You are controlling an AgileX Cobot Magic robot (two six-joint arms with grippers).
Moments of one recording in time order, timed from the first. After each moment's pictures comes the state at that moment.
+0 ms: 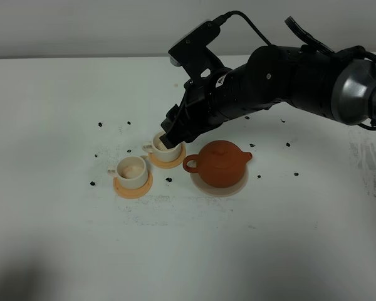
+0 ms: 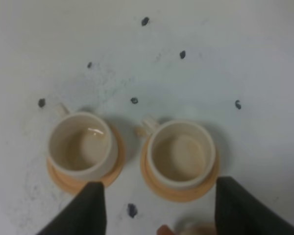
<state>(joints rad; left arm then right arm) 0.11 0.00 -0.46 -0.13 1.07 0.10 0.70 1.89 -1.38 0.49 0.48 -0.59</state>
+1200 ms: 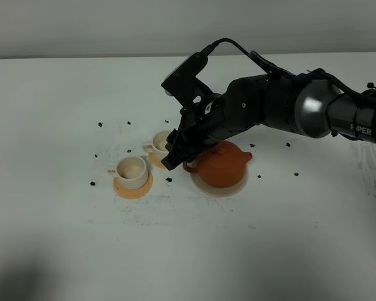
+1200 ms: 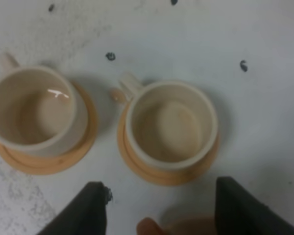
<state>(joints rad) 0.11 0.00 -0.46 -0.12 1.07 0.10 0.72 2.03 -1.38 0.36 0.42 -0.53</state>
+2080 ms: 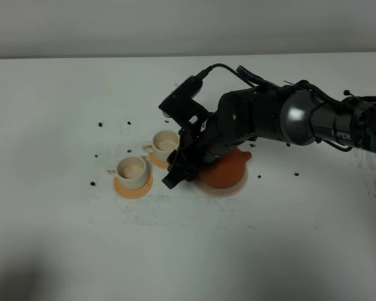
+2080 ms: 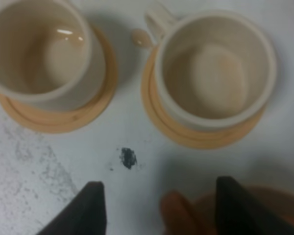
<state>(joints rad) 0.11 0.00 -0.46 -0.12 1.07 0.09 0.74 2.09 -1.38 0.36 0.49 -0.52</state>
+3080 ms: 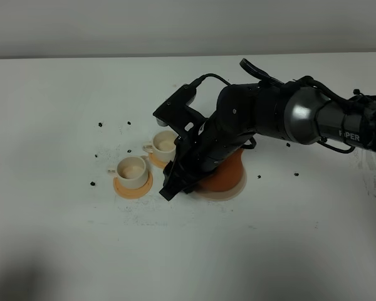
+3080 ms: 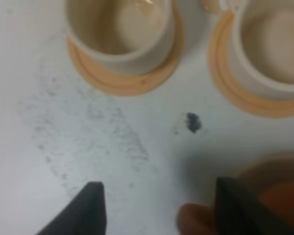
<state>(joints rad) 0.11 0.00 -0.46 -0.12 1.07 0.09 0.75 2.04 -1.38 0.45 0.64 -0.58</state>
